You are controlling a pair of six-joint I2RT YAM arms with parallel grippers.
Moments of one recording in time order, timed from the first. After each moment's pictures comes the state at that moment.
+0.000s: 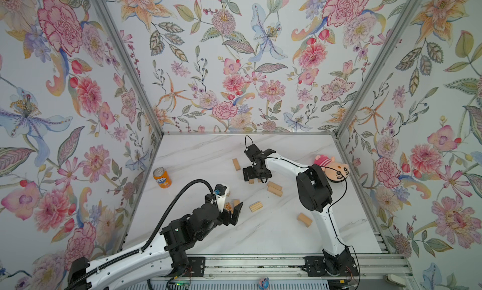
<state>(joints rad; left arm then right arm) -1.07 0.70 0.51 -0.23 -0.42 -0.33 0.67 2.30 1.86 -0.86 0.06 0.43</state>
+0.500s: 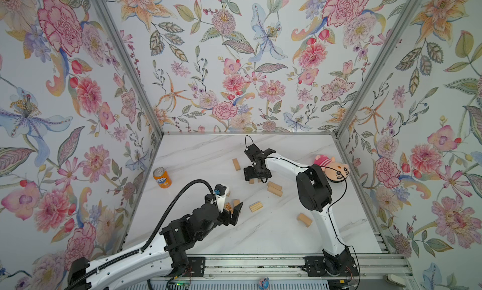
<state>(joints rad) -1.07 0.70 0.51 -0.24 -0.42 -0.33 0.67 2.30 1.87 -0.86 0.06 0.43</state>
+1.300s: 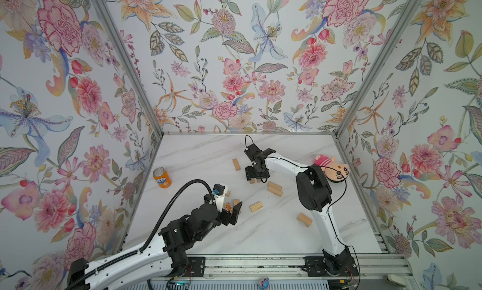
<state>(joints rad) -1.07 0.68 0.51 -0.24 -0.43 -0.34 0.66 2.30 1.87 -0.86 0.06 0.44</state>
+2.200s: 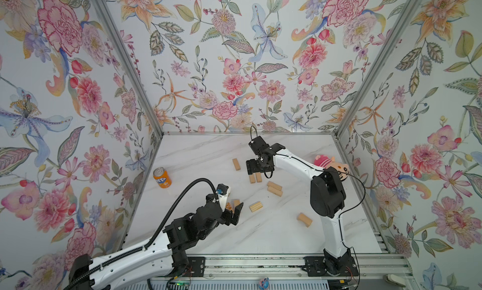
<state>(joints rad) -1.07 0.76 0.53 -0.25 -0.43 -0.34 0.66 2.07 1.79 -0.86 0.08 0.39</state>
